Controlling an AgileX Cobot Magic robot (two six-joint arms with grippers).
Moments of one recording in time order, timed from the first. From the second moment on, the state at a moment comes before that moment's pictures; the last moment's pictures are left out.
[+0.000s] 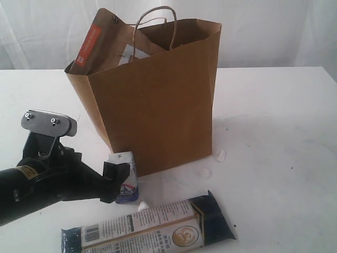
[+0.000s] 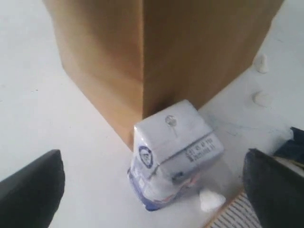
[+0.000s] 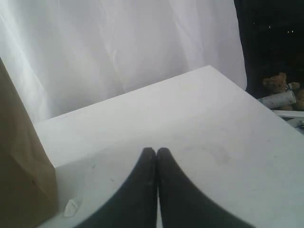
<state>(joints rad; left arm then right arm) -0.84 1.32 -0.42 -0.73 -0.33 0.35 -0.09 0.01 -0.14 -0.04 0.34 0.30</state>
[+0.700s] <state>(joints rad) -0.84 1.48 -0.48 -0.69 -0.37 0.21 -0.09 0.01 -0.14 -0.04 0.34 0.30</state>
